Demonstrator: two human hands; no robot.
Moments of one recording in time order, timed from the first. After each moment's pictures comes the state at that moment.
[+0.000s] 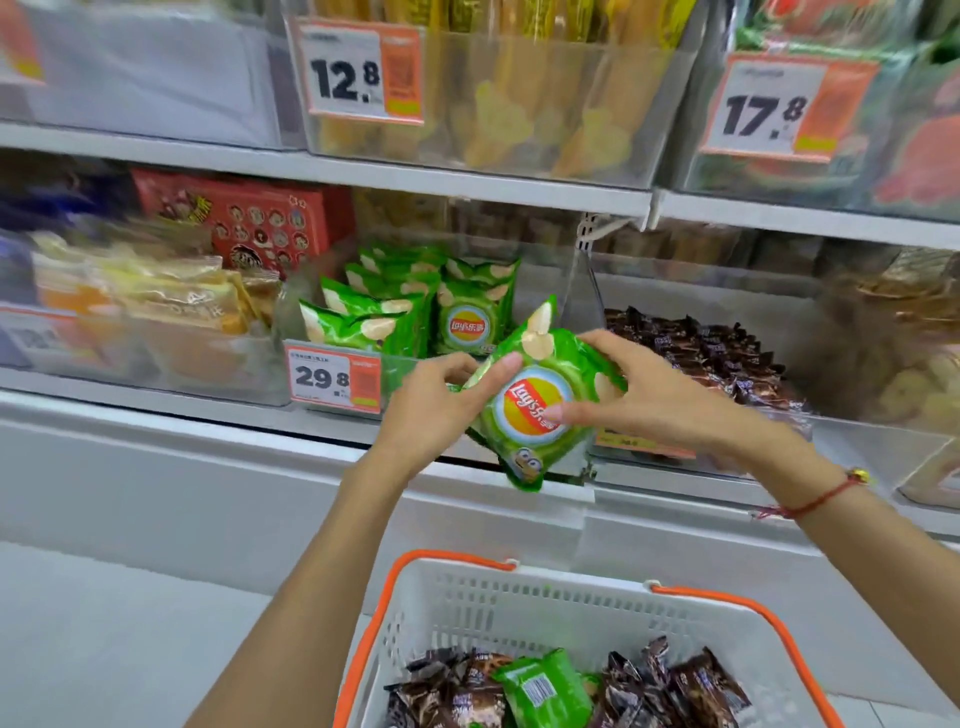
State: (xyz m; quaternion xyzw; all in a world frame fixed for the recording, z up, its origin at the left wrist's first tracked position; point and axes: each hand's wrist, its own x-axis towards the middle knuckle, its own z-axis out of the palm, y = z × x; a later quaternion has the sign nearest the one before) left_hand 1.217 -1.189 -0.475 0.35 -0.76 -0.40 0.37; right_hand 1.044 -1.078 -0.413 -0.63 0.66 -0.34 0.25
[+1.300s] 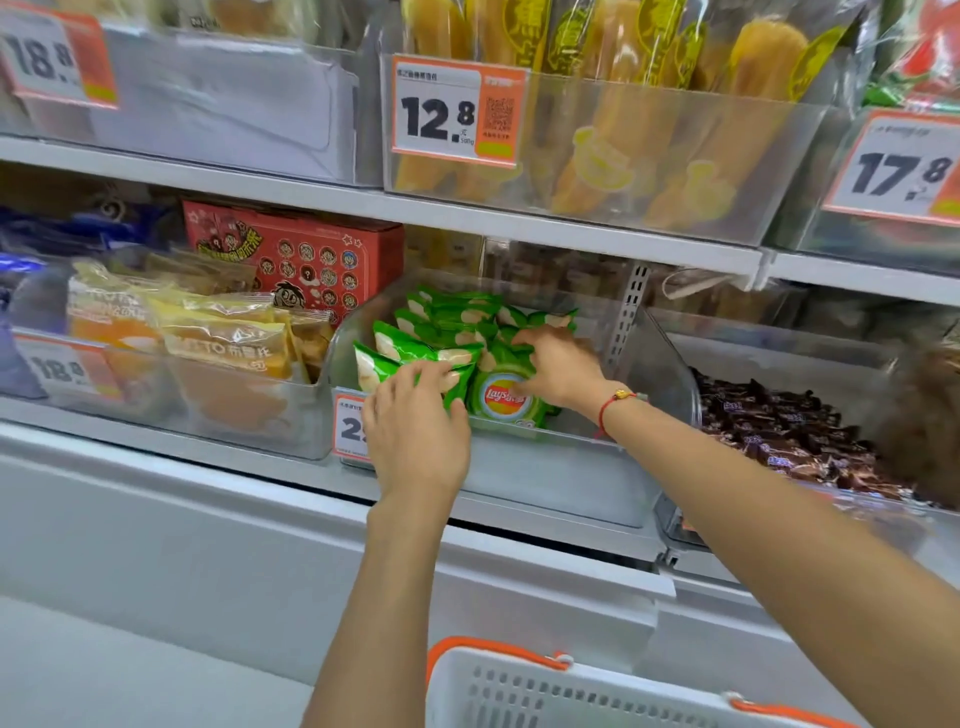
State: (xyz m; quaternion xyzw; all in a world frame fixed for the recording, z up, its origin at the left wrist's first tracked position) left_hand 1.248 -1.252 -0.477 0.54 -0.73 -0.12 0.40; right_hand 1.061 -1.294 -0.444 -0.65 0.74 -0.14 -0.07
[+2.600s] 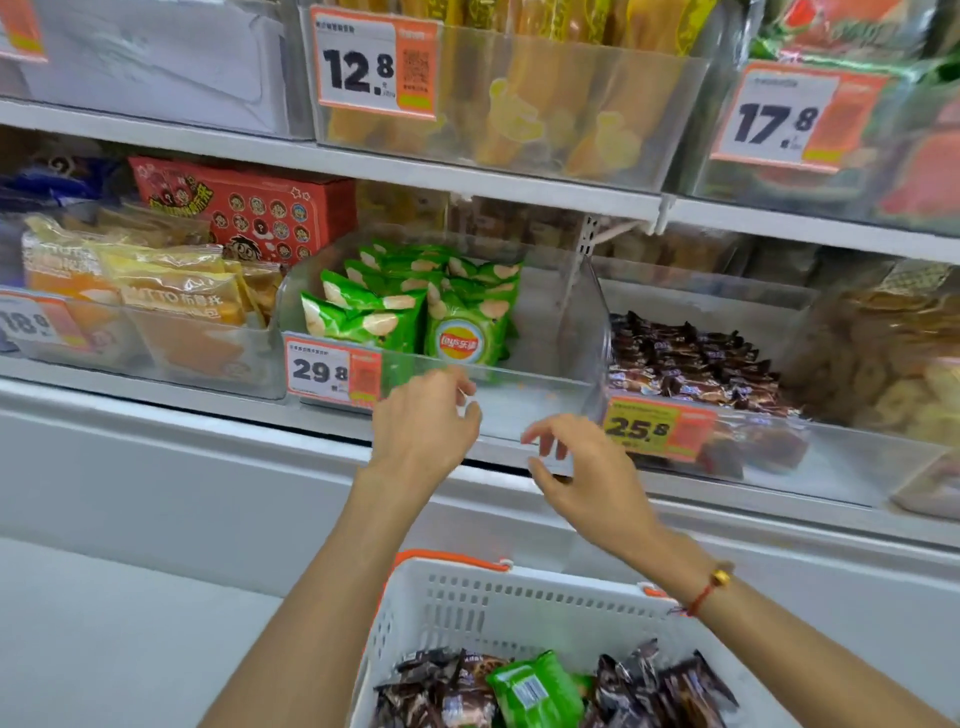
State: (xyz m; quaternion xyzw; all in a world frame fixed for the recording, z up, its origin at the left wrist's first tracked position) left_hand 1.224 -1.188 -0.476 0.48 -0.82 -0.14 0.27; right_hand 1.061 -1.095 -0.520 -0.68 0.65 -0.33 -0.07
